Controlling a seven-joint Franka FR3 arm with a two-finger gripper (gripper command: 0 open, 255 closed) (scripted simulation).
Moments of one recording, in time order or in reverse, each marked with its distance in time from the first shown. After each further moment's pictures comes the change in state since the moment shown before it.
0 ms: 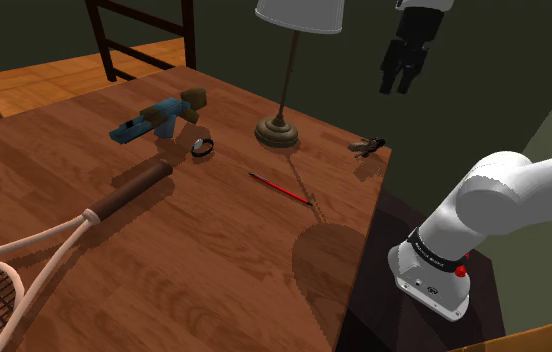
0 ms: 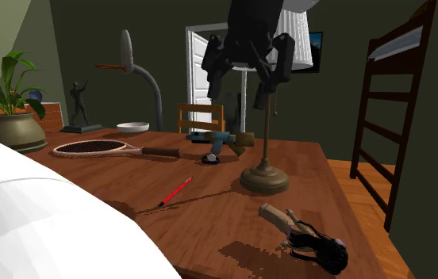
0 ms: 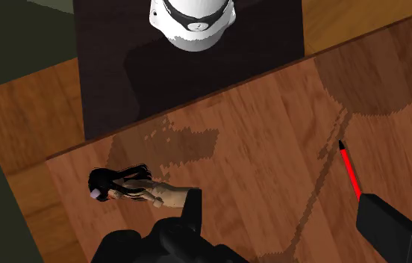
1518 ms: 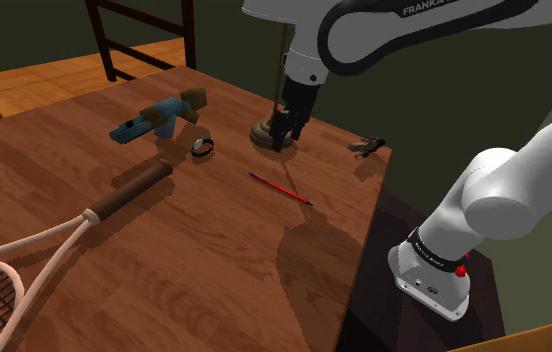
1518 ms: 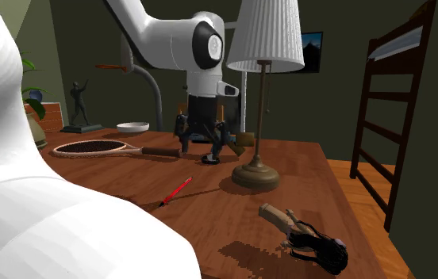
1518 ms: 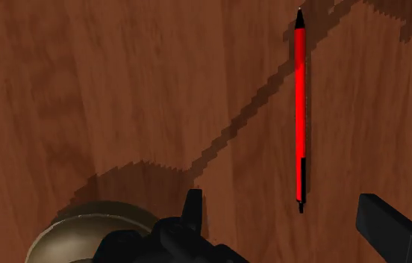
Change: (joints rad) arm 0.176 0.440 0.295 -0.071 0.081 0.696 0.051
